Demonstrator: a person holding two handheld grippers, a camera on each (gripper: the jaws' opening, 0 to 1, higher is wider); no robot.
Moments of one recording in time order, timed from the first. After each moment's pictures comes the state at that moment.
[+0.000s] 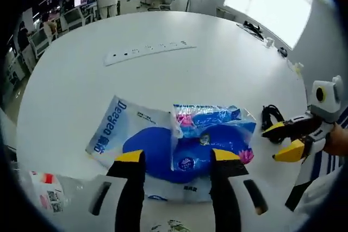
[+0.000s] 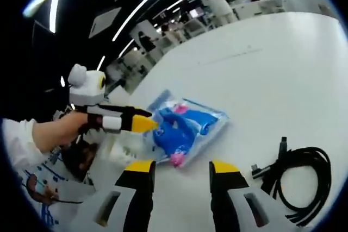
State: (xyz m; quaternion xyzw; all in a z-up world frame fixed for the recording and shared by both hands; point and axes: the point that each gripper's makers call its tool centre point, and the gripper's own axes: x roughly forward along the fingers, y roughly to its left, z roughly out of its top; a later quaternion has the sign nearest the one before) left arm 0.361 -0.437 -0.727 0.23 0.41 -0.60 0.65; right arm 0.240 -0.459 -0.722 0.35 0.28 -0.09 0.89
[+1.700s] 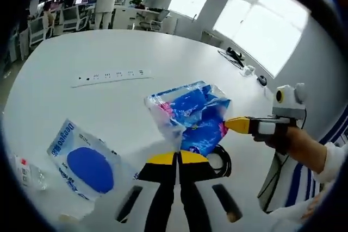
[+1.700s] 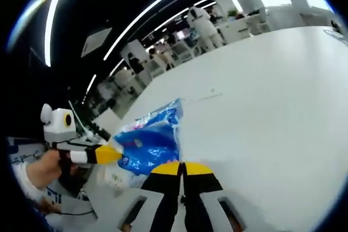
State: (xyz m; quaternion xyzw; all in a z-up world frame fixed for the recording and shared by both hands) left arm 0.258 -0.503 -0.640 0.11 0.40 -0.64 0.65; right arm 0.166 -0.577 -0.651 0.33 0.21 -0.16 0.90
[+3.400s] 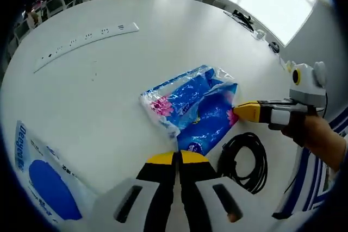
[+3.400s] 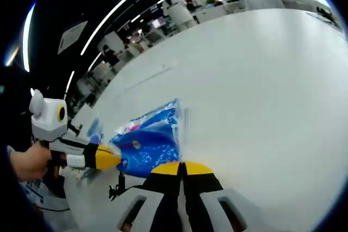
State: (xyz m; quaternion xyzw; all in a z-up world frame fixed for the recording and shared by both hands) left arm 0.223 -0.560 -0.769 0.22 0.46 -0.61 0.61; right arm 0.131 -0.637 -0.764 0.35 0.28 -0.22 0.87
